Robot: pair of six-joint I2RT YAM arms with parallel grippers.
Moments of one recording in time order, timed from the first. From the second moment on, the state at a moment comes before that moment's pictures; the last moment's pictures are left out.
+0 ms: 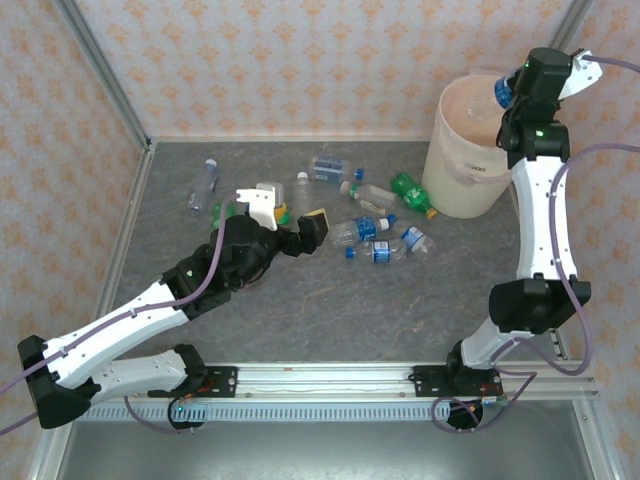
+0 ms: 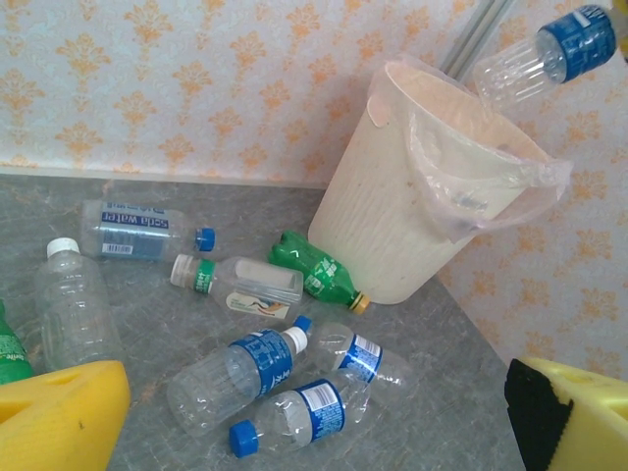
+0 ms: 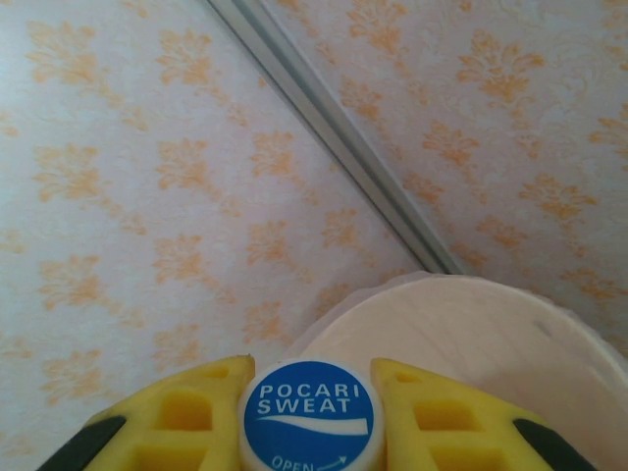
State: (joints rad) left arm -0.87 1.01 0.98 -0.19 -0.34 -0.52; right arm -0.07 1.64 1.98 -0.50 0.47 0.73
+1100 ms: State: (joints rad) left arm -0.86 1.02 0.92 -0.18 -0.52 -0.55; right arm -0.08 1.57 1.84 -0.59 0.40 0.65
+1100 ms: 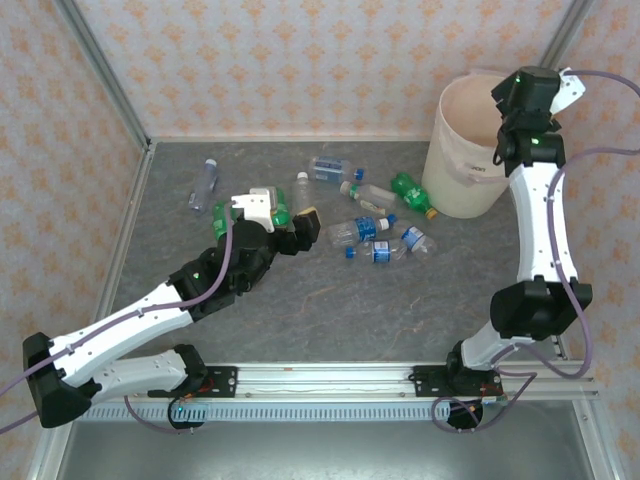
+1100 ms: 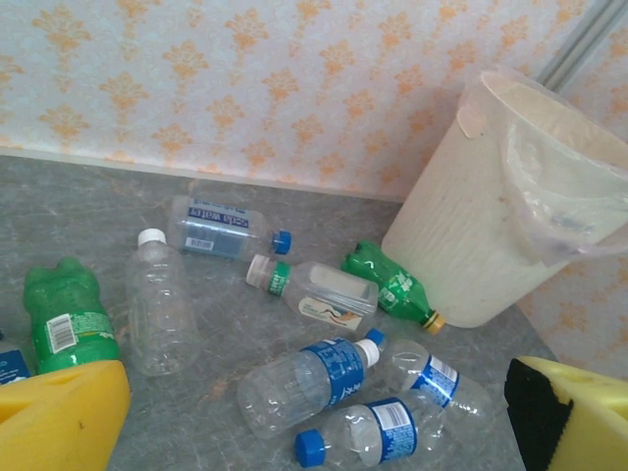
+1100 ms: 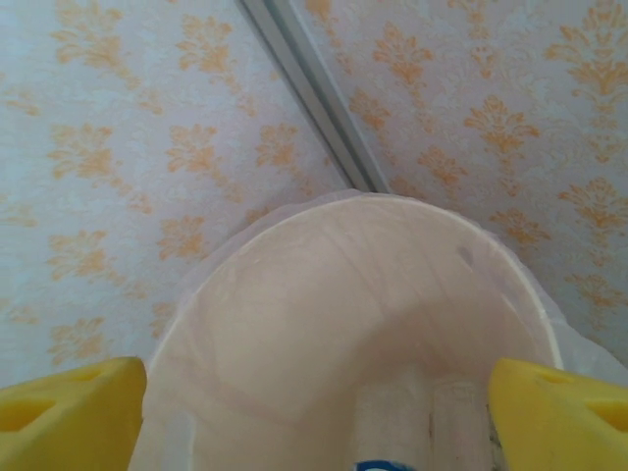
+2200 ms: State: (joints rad) left arm -0.31 1.18 0.73 -0.55 -0.26 -0.74; right arm 0.32 1.38 1.58 -0.53 0.10 0.48
